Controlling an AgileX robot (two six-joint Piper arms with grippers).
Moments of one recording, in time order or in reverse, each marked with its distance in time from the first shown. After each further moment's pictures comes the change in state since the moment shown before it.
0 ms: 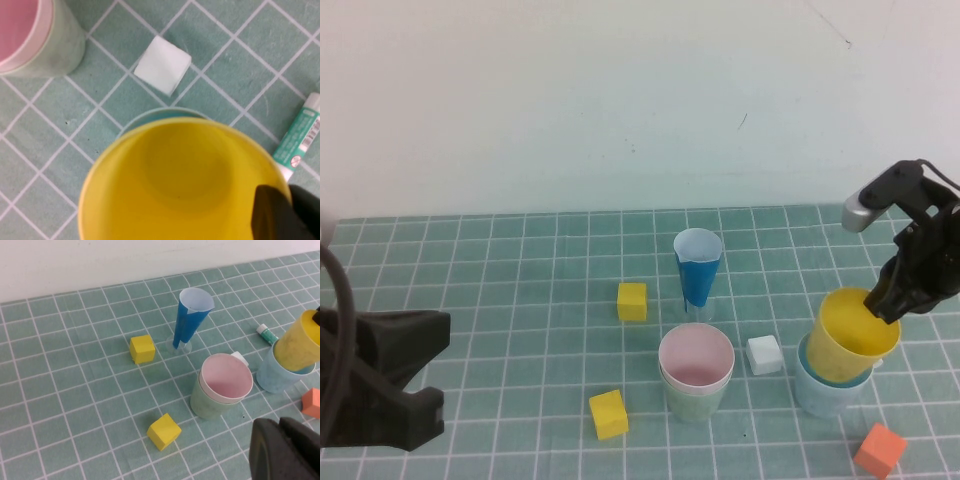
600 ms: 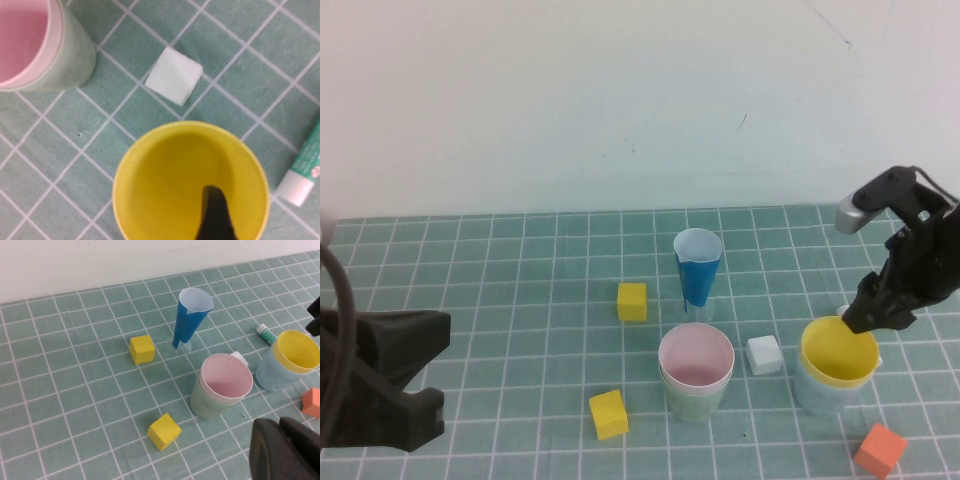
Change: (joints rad) right arm 0.000 0.029 0.000 0.057 -0.007 -0.016; left arm 0.000 0.000 0.000 0.000 0.000 0.004
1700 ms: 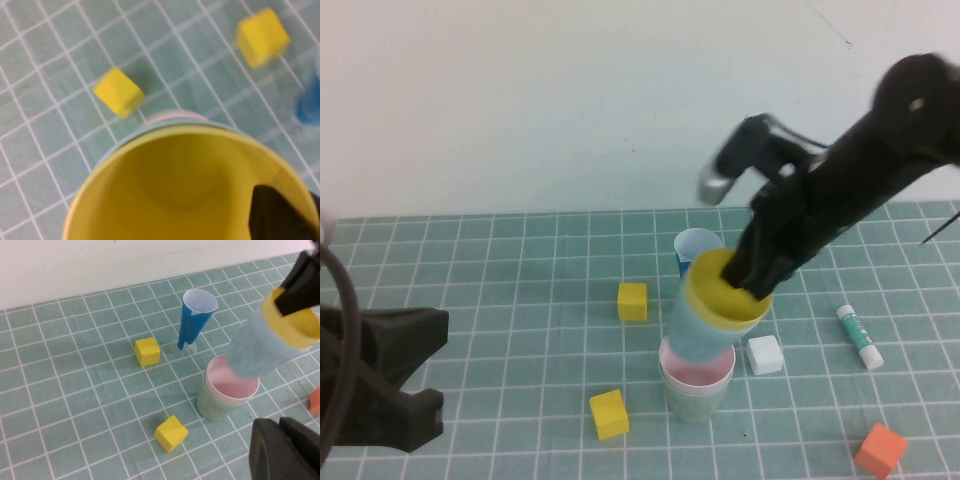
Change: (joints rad) right arm 0.275 0.040 -0.298 0.024 0.146 -0.001; left arm 0.000 0.000 0.000 0.014 -0.002 0.016
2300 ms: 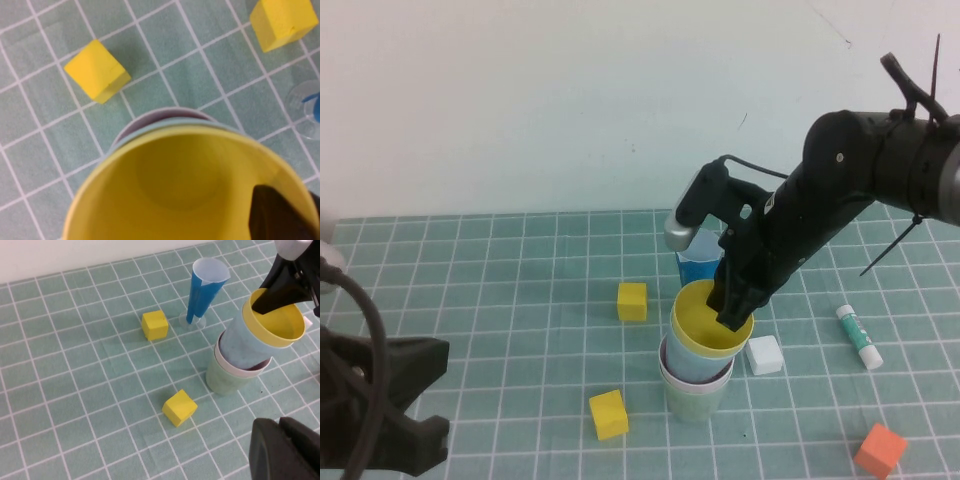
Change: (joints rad) right arm 0.086 0.117 -0.019 -0.128 -0.085 0.052; left arm 0.000 0.000 0.039 0.000 0.028 0.005
